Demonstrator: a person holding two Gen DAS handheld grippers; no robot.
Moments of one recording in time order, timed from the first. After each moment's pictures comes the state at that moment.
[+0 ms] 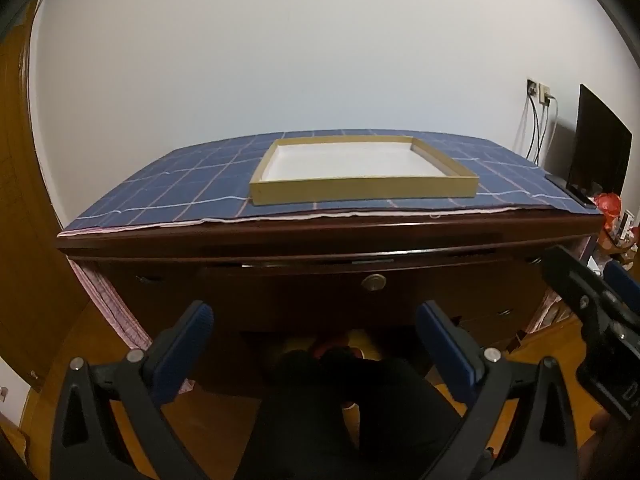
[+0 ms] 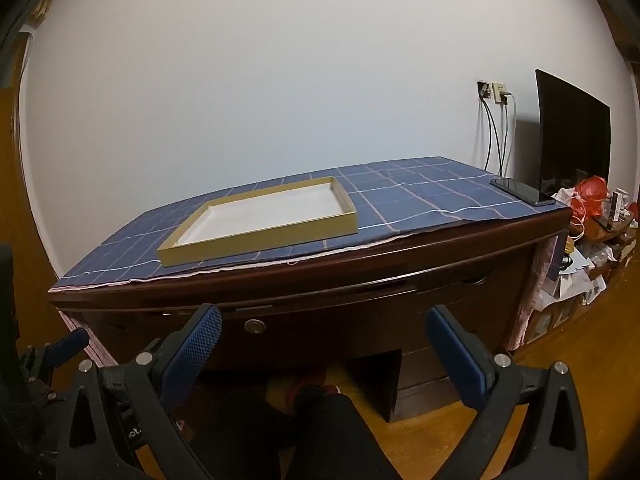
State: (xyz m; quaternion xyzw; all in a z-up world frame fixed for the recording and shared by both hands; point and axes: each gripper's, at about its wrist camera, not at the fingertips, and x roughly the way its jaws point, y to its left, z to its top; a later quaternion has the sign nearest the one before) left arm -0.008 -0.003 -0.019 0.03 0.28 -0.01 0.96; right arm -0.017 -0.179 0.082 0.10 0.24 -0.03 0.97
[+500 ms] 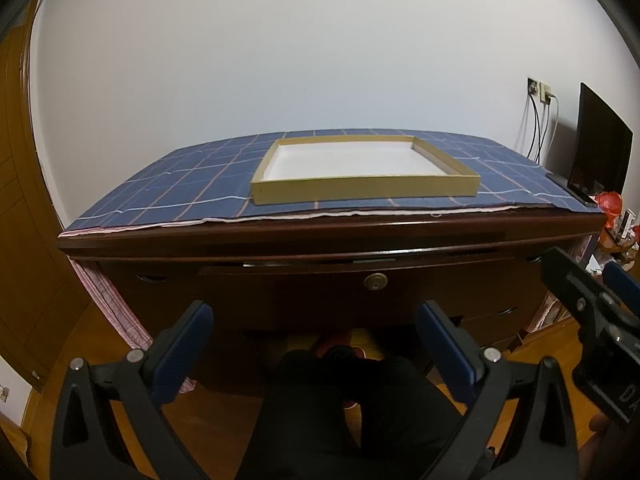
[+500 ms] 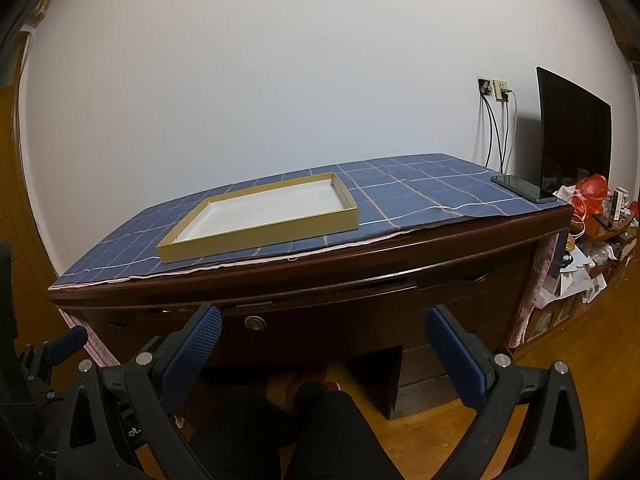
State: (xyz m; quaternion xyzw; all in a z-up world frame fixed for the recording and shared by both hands) left arm -0.002 0.004 -0.012 0.03 0.28 -0.01 0.96; right arm -0.015 -0.176 0.080 0.10 0.24 -0.03 0.97
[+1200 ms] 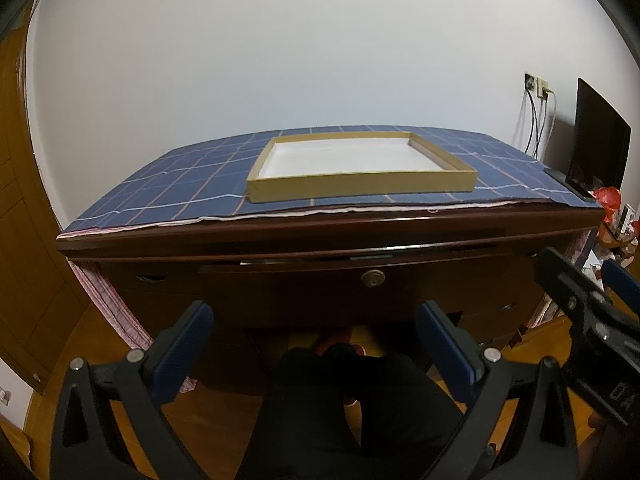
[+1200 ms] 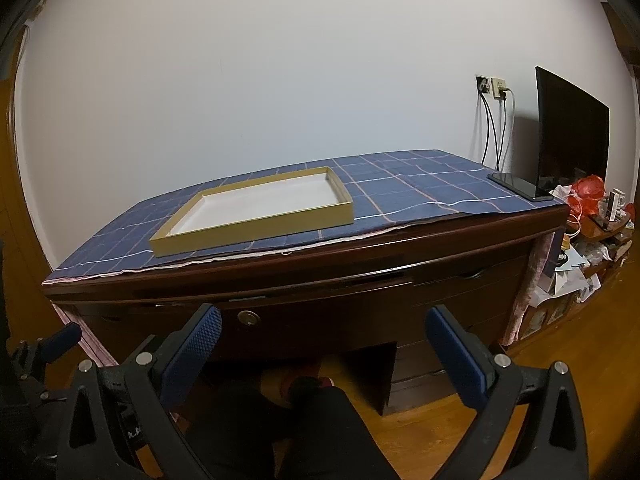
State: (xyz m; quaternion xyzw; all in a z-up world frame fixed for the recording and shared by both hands) left arm -0.002 0.001 -0.012 0.03 0.29 -0.02 0.96; right arm -0.015 -0.178 0.077 0.09 0.25 -0.04 0.96
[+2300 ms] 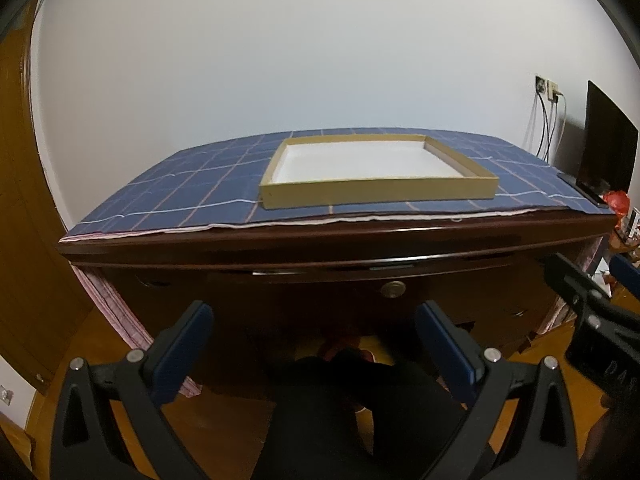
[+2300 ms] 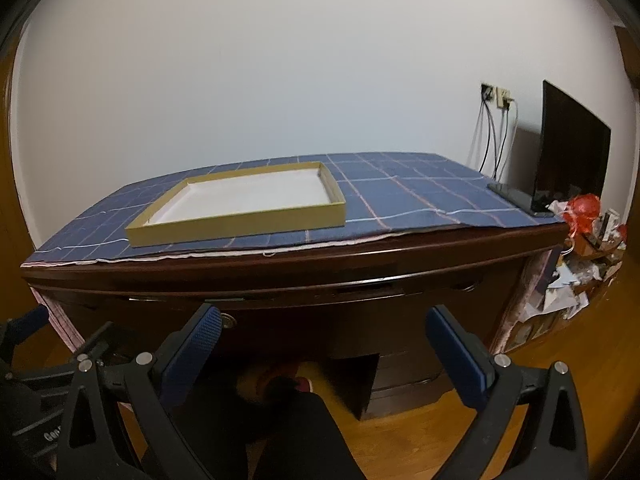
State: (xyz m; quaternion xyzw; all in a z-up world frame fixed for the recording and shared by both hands) left arm 0.020 0.011 -0.013 0.04 0.29 0.00 0.96; right arm 0.018 -0.182 0.067 0.05 0.27 -0.04 0.96
